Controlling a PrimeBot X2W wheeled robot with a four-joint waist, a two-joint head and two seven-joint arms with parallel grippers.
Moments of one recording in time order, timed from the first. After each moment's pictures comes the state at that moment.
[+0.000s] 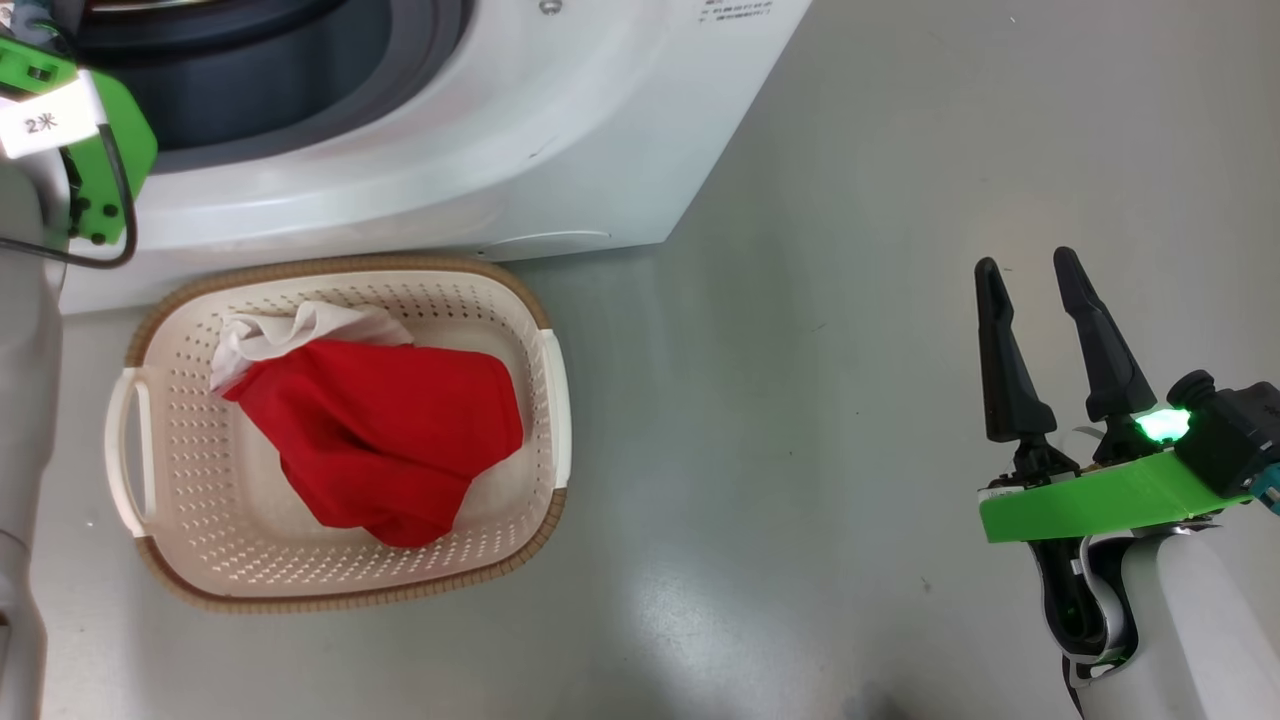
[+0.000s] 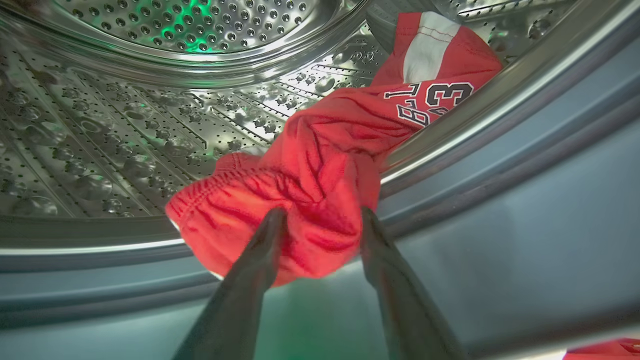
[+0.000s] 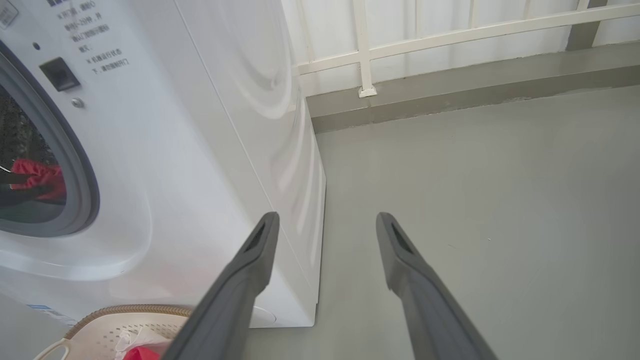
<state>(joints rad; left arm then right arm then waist) -1.36 0.27 -0.26 1.30 0.24 0.01 0.02 -0.27 -0.05 0.01 0.13 0.41 0.12 -0.26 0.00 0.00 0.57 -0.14</state>
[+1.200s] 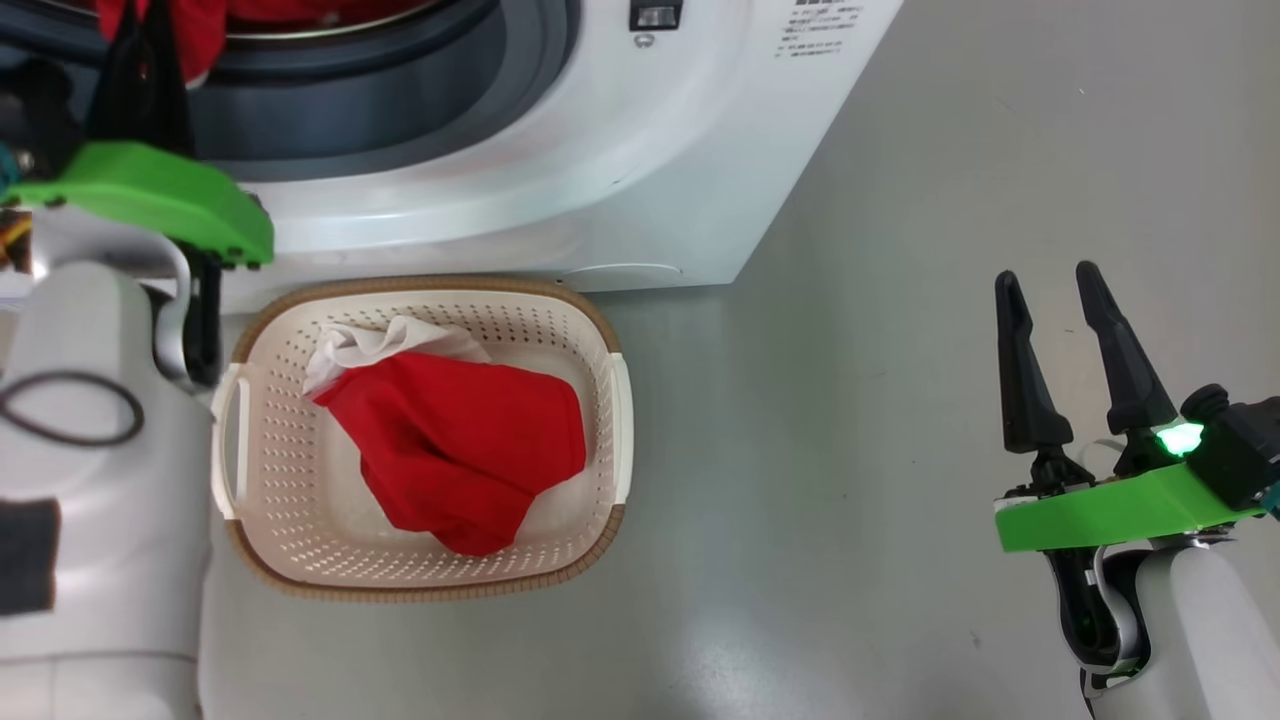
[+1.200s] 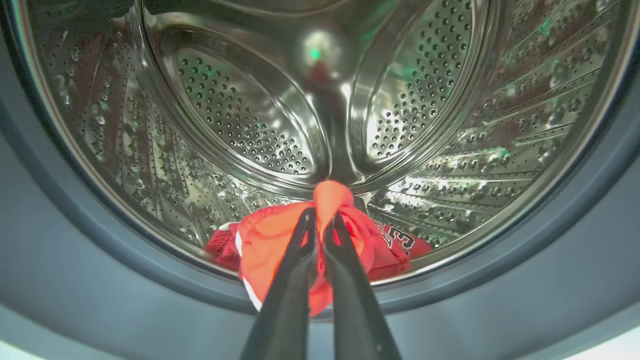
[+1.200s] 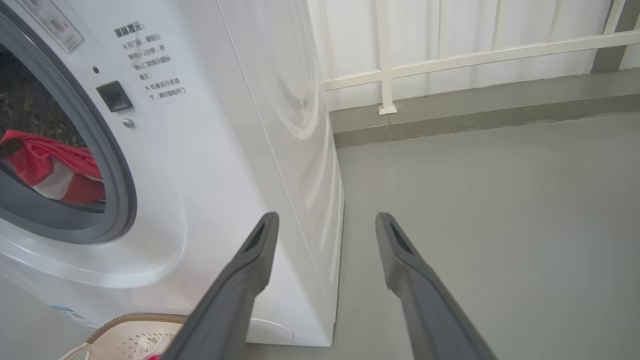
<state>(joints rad) -1.02 0.12 0.03 0.84 -0.18 -0.09 -0.25 -0.25 -0.05 -0.02 0.12 0.37 0.12 -0.26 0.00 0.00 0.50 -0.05</state>
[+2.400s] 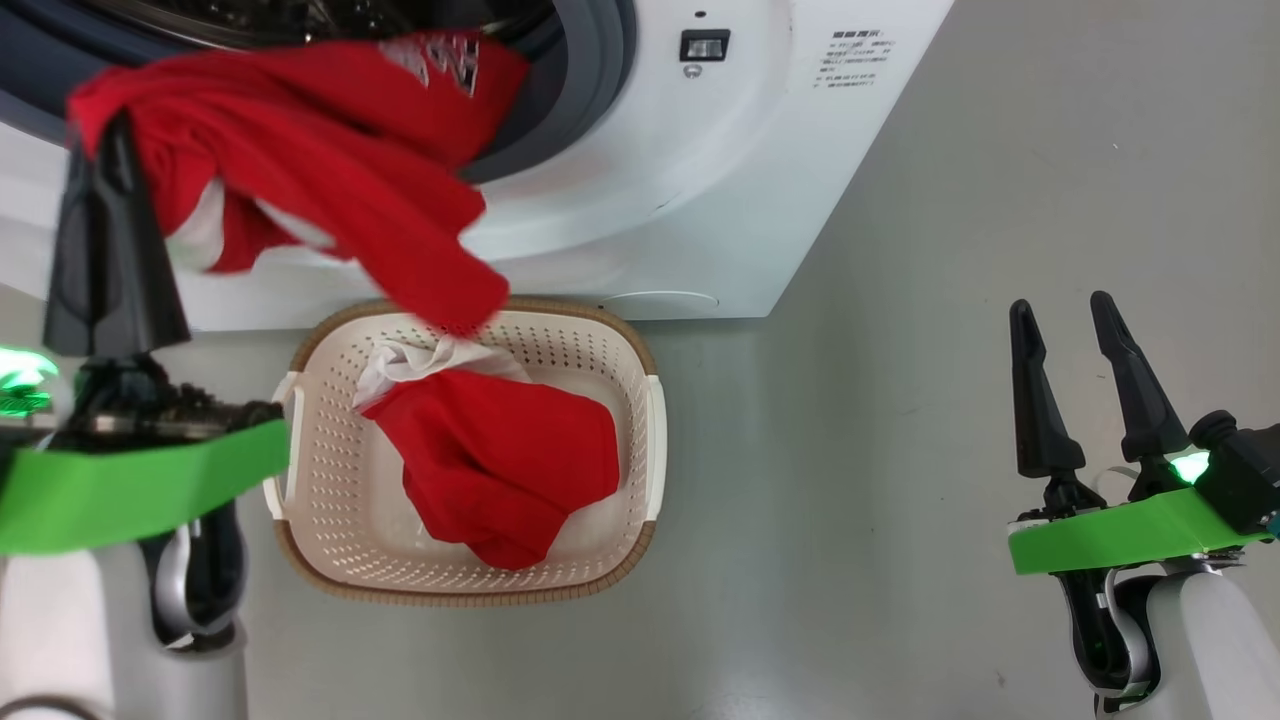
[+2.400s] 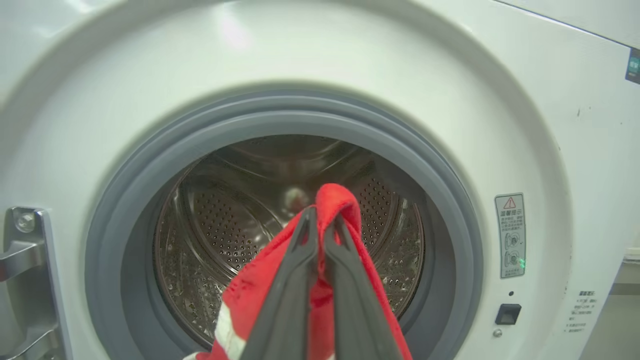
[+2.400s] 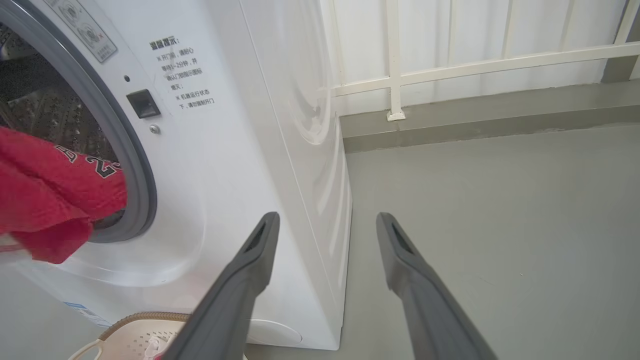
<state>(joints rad) -0.49 0.02 0.13 -0.04 -0.26 -0.12 -0.25 -0.20 -0.05 -0.05 0.12 0.35 0.12 -0.26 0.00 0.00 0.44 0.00</state>
